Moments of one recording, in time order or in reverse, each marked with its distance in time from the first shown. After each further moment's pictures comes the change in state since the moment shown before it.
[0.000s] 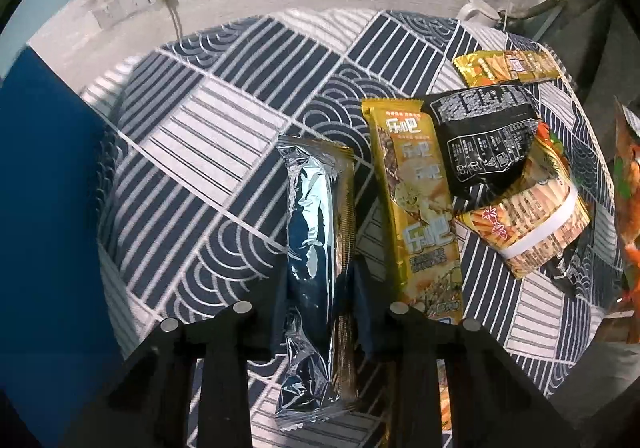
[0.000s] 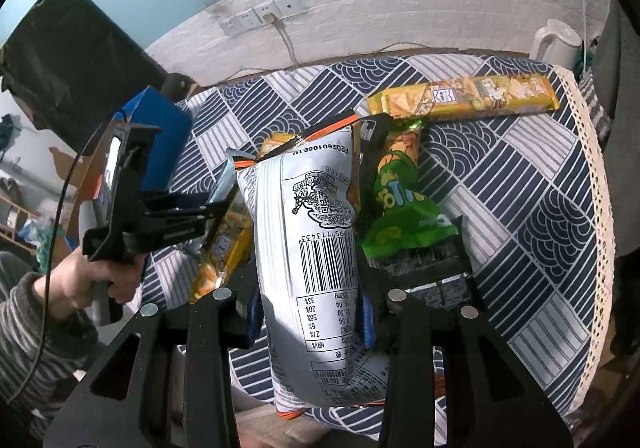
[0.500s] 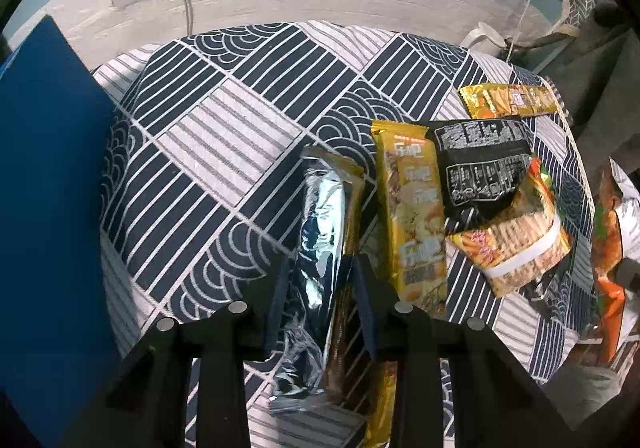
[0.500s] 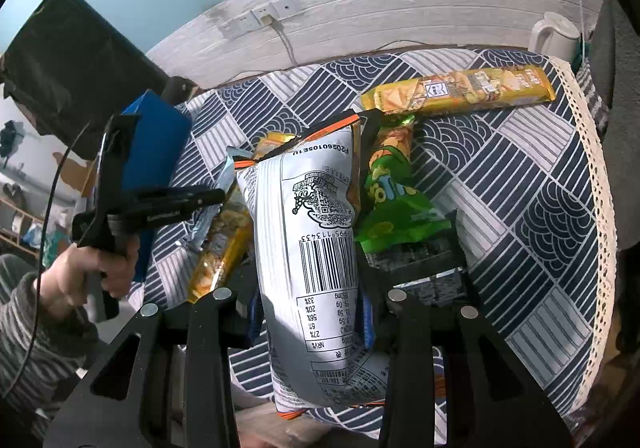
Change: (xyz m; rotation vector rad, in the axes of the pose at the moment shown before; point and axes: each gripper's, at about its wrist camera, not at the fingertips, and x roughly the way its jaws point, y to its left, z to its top) left arm -0.005 0.014 0.006 -0.112 -0.004 -0.068; right arm -0.001 -0.010 -0.006 0.017 0.004 0.021
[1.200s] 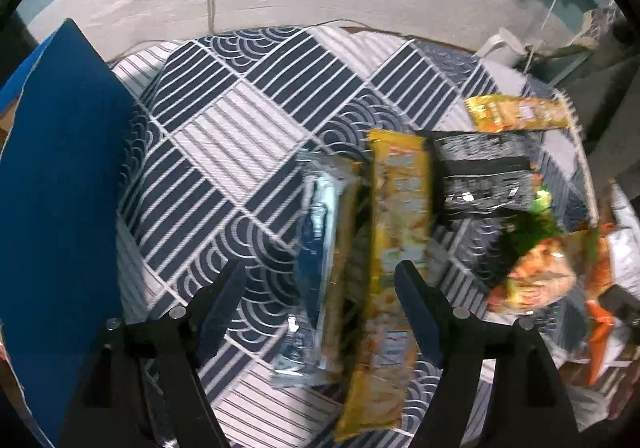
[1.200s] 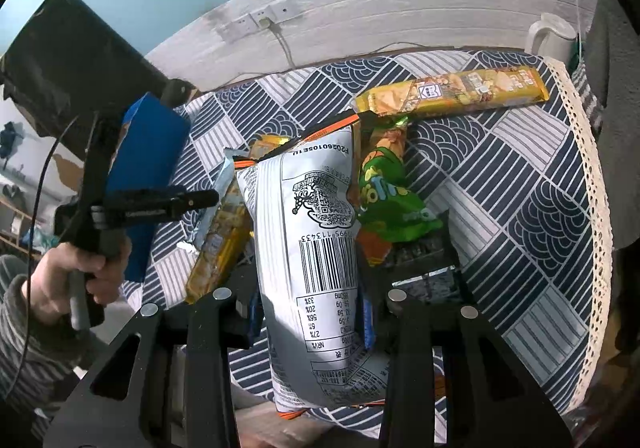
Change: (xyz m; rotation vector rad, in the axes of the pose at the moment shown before) left arm -0.017 -0.004 0.001 -0.061 0.037 0.076; right arm -0.006 -0.005 -0.003 0.001 -0.011 -0.002
